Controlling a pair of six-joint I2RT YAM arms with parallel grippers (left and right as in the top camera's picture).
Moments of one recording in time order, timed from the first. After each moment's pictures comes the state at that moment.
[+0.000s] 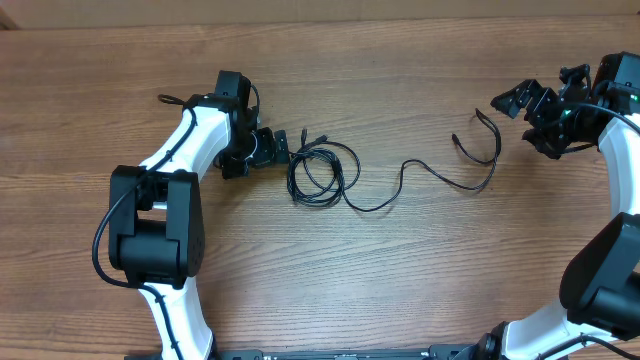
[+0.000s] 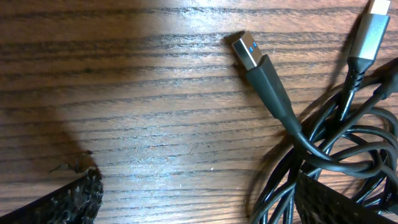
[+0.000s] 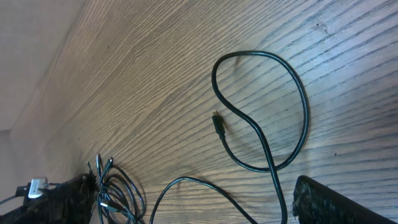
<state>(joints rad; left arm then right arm) -0.14 2.08 1.46 -0.83 0.26 -0.34 -0.36 1.80 1.47 -0.85 -0.55 0.28</state>
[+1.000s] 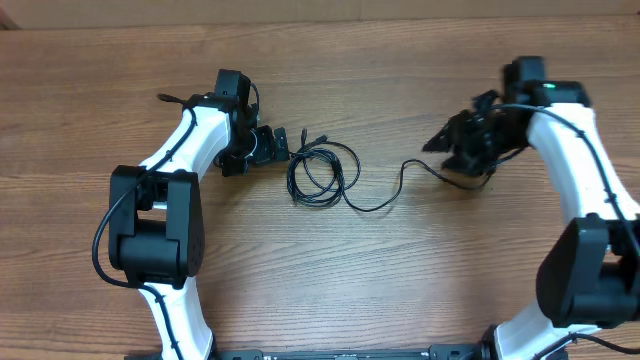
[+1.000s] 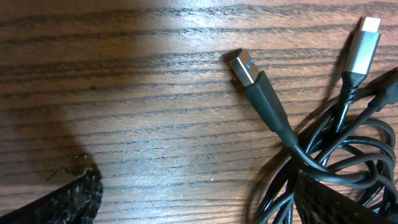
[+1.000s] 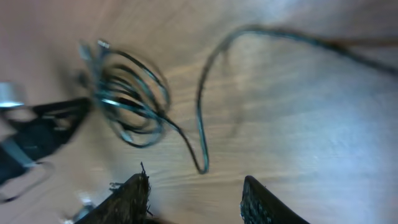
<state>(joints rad) -0.14 2.08 1.46 -0.81 0.25 -0.34 -0.01 1.80 1.47 -1.17 -0.54 0.48</state>
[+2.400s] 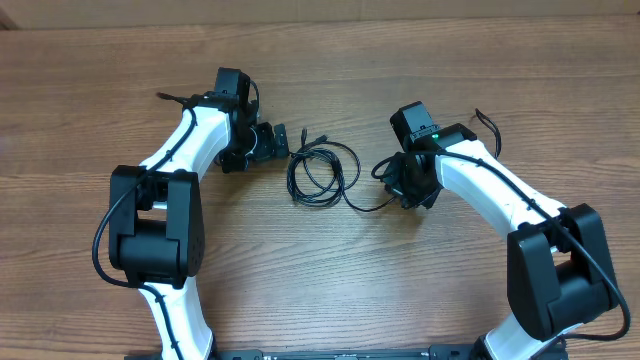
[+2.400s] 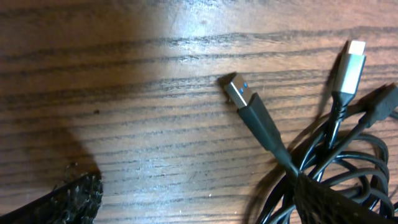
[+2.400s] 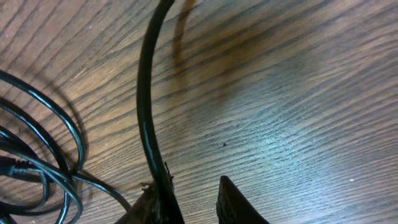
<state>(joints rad) -0.14 2.08 1.46 -0.77 0.24 -0.34 0.37 1.80 1.20 -0.85 -0.09 0.91</state>
